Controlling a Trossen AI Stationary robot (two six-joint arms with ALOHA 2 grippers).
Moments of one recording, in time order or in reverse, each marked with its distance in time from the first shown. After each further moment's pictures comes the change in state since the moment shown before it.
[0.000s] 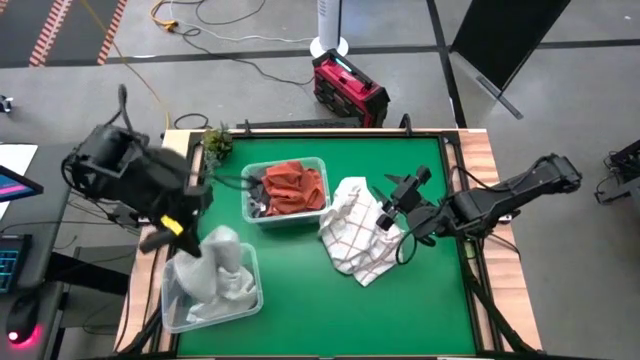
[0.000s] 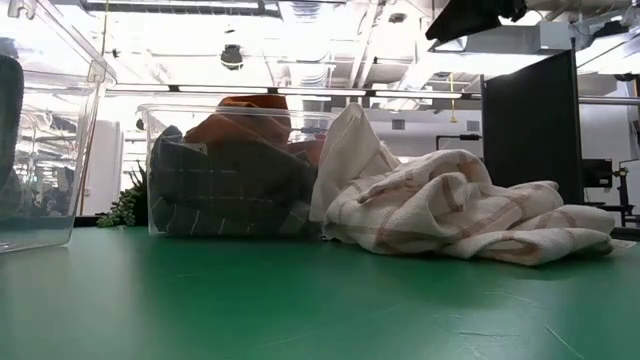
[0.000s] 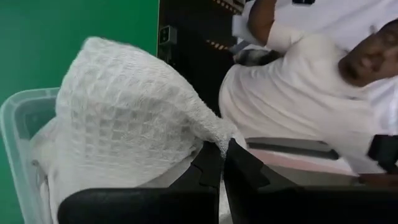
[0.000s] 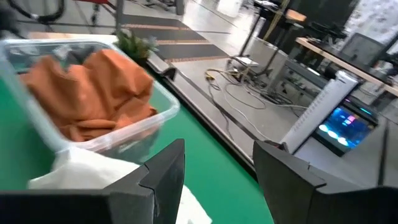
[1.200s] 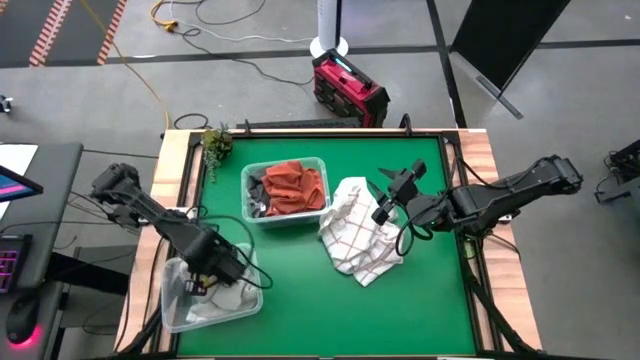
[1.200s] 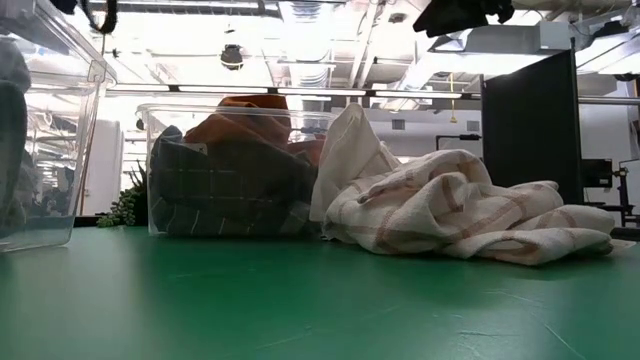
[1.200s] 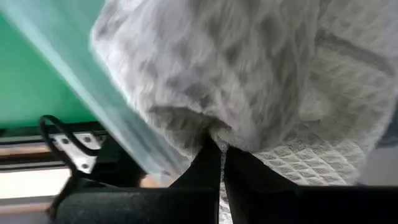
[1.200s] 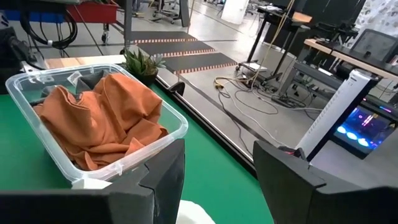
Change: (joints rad) left arm -0.255 0.114 -0.877 -0.048 -0.280 0.220; right arm -0.046 0.001 0.000 0.143 -0.061 -0.058
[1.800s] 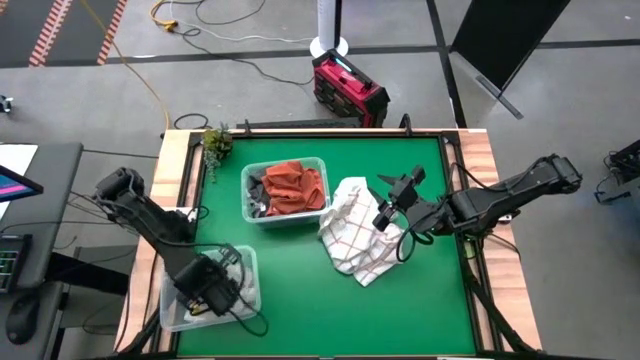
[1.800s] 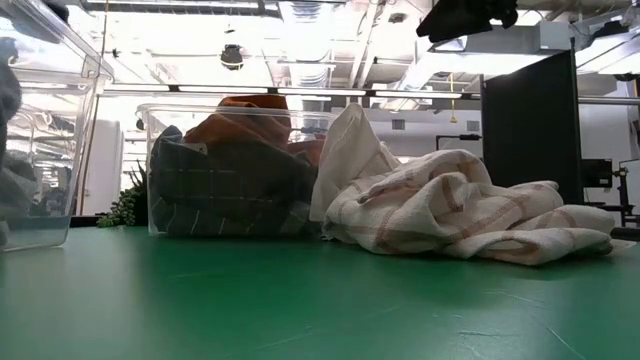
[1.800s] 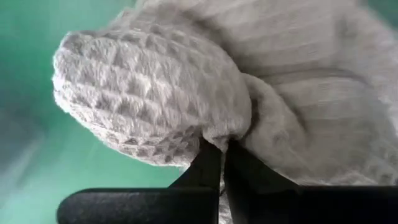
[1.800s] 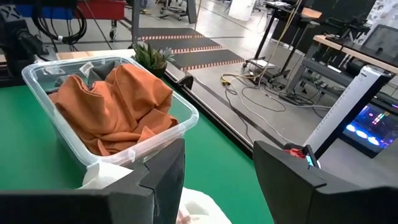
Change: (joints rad) left arm -0.194 0.047 -0.033 0.274 -0.208 0.430; right arm 0.035 0.001 -0.029 -0.011 -0.004 0.048
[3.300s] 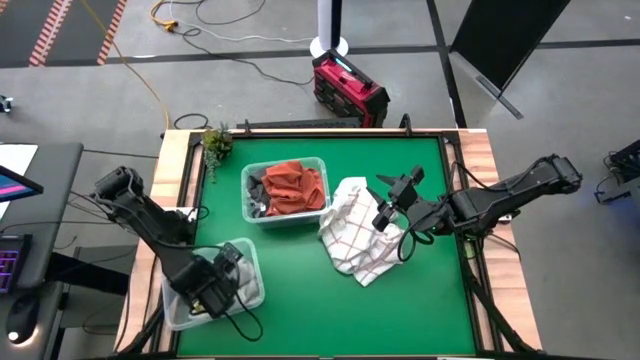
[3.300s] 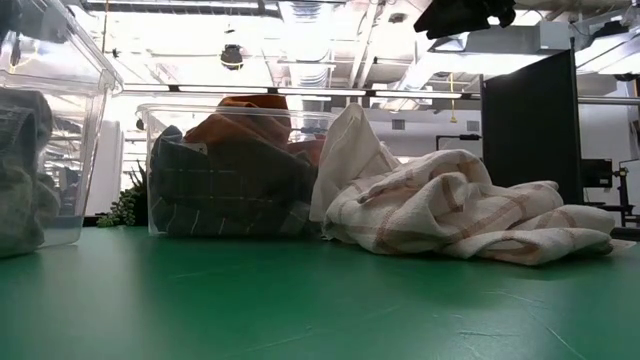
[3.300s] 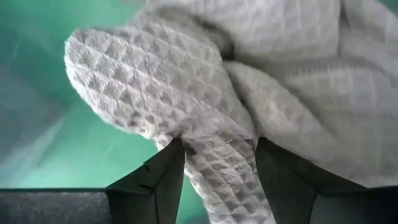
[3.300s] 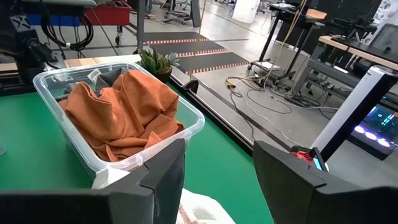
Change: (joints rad) left arm -0.023 -0.011 -0.035 0.018 -0.099 -0.068; right arm -0.002 0.000 0.001 0.032 -0.015 -0.008
